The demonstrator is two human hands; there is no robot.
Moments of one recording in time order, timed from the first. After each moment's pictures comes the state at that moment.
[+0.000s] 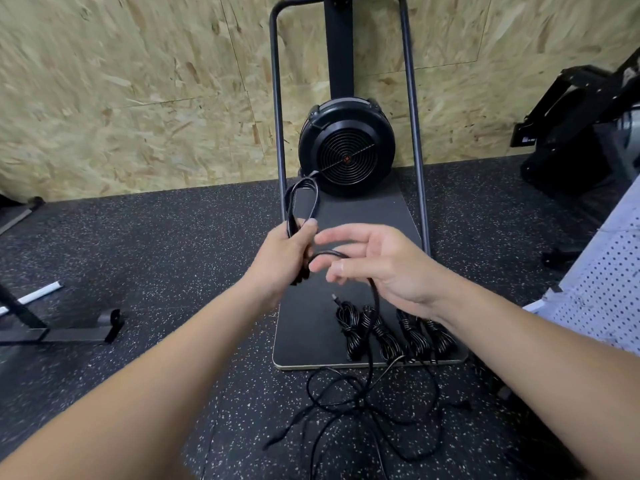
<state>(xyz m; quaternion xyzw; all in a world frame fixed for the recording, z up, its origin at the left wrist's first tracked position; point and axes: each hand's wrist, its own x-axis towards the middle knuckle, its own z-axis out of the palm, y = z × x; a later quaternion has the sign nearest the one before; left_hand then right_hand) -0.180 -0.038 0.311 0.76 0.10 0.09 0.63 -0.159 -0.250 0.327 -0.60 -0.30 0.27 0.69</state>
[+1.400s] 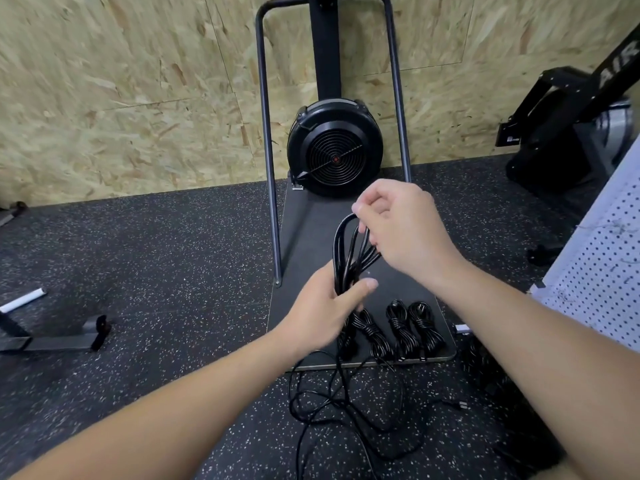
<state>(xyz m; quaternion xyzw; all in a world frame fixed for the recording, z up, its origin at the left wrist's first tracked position) -0.216 -0.111 0.274 0.84 -0.07 0.05 0.54 -0.132 -0.268 0.352 -0.83 -0.21 -0.10 0.50</state>
